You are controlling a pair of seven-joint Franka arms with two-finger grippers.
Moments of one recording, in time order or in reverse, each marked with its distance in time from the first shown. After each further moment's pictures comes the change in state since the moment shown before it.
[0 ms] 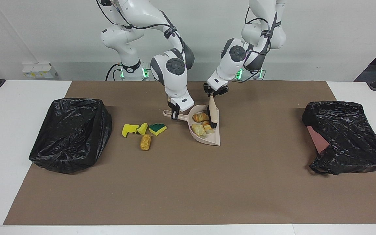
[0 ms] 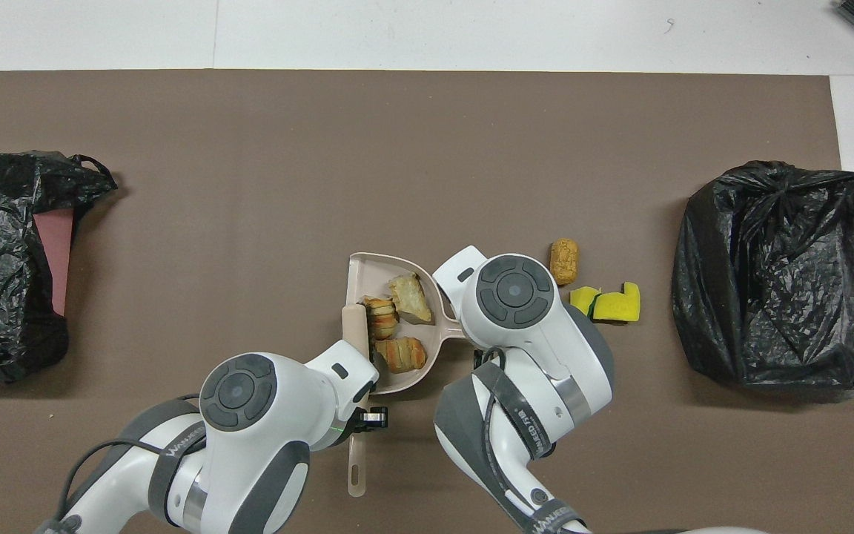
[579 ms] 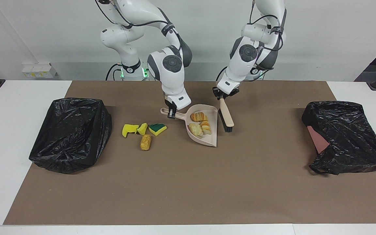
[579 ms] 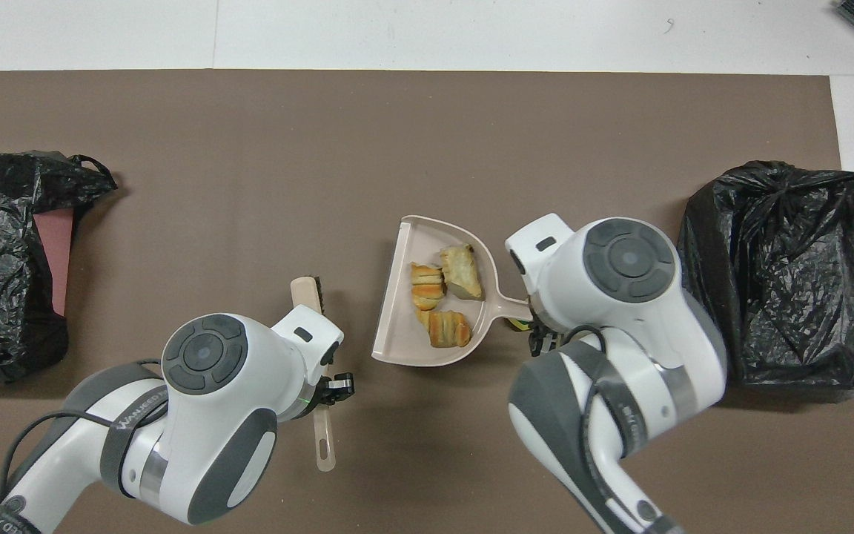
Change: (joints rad) left arm 0.079 -0.004 0.002 0.078 0.153 -0.113 -0.140; right arm -0.145 -0.162 -0.007 0.011 -0.011 -0.146 -0.005
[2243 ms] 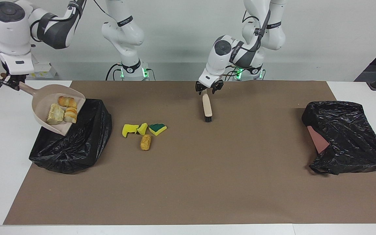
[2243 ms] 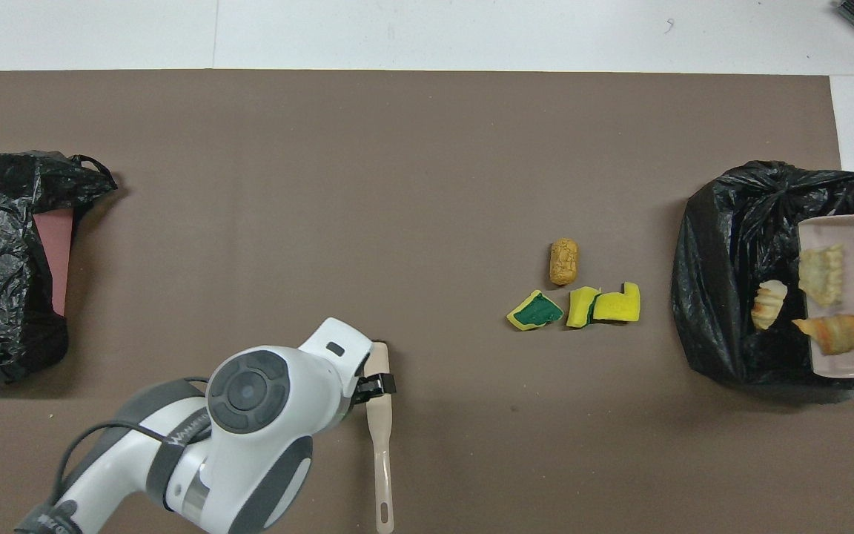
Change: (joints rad) left arm -0.061 0.023 0.008 -0.028 0.019 0.172 -0.108; right arm -0.718 -0.139 0.016 0.059 -0.734 -0.011 -0.719
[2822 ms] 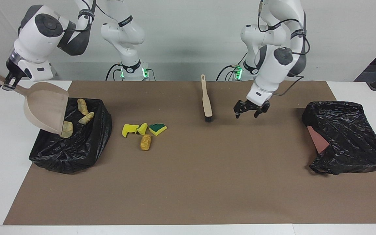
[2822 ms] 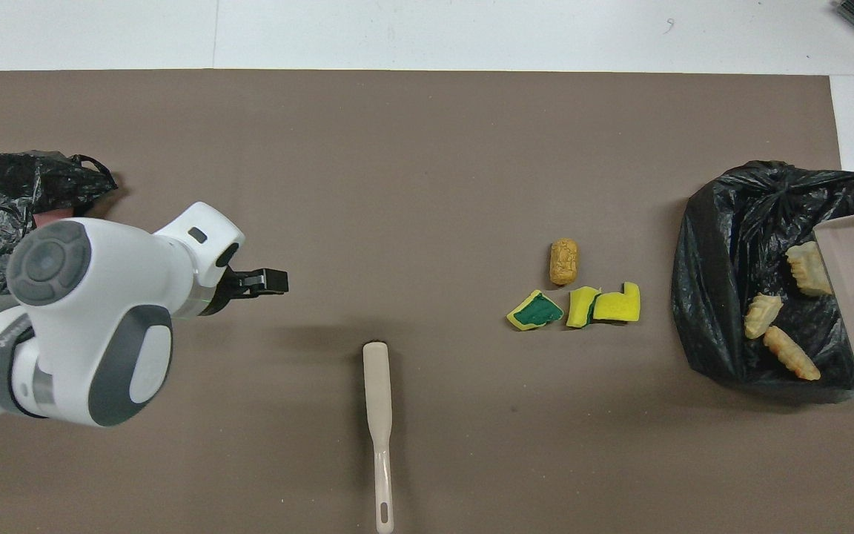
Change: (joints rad) left arm 0.342 0.092 0.006 0.224 0.040 -0.043 0.421; right arm 0.106 -0.029 0.004 0.035 -0.177 -0.087 -0.004
